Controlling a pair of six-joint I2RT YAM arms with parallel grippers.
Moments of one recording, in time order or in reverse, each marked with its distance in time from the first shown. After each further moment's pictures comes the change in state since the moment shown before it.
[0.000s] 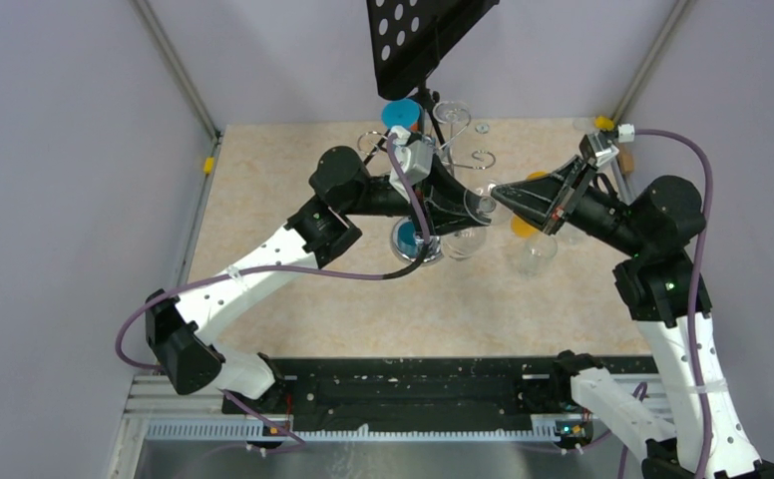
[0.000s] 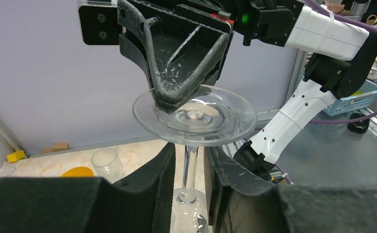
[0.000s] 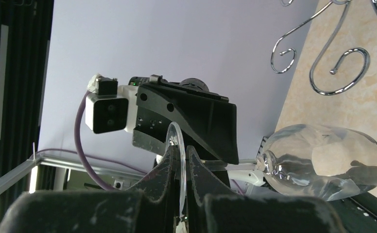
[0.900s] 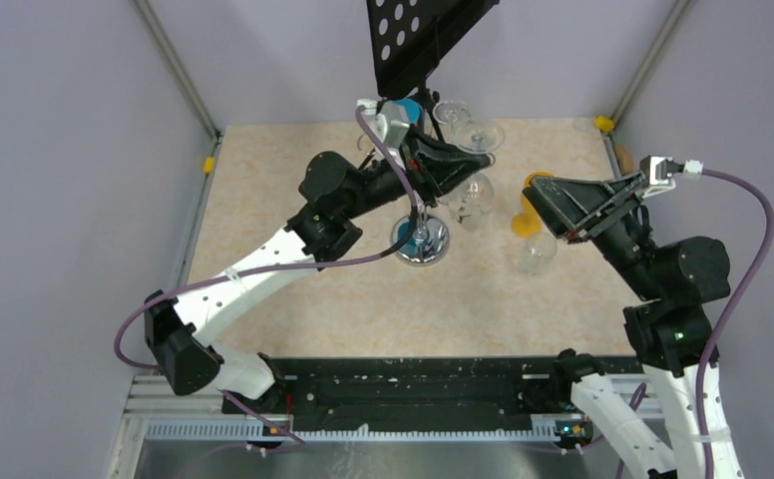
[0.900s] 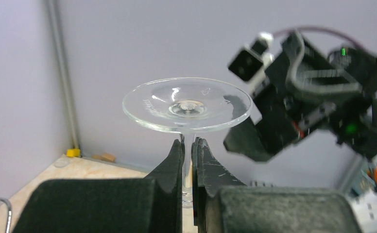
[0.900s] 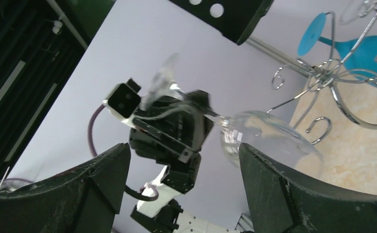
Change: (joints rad) left arm -0.012 -0.005 -0.003 0.140 -0.381 -0.138; right arm 0.000 -0.201 -0.144 0.179 0.300 -0.068
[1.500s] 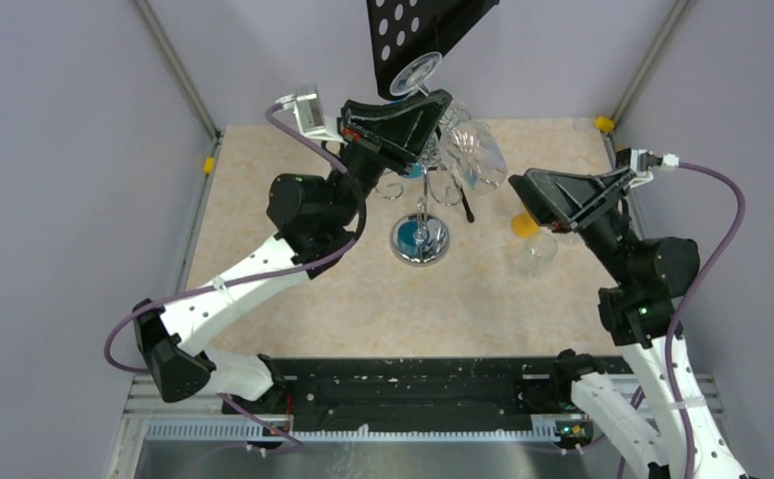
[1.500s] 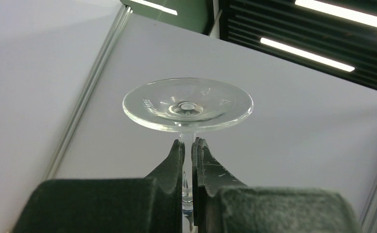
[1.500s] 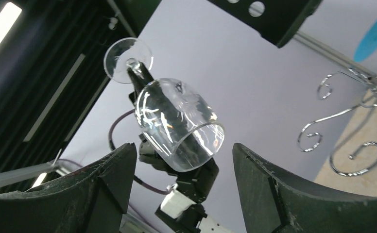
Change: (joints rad) left arm -0.047 -0.056 0.000 0.330 -0.464 -0.328; right arm 0.000 0.024 -0.203 0.378 -0.017 0.150
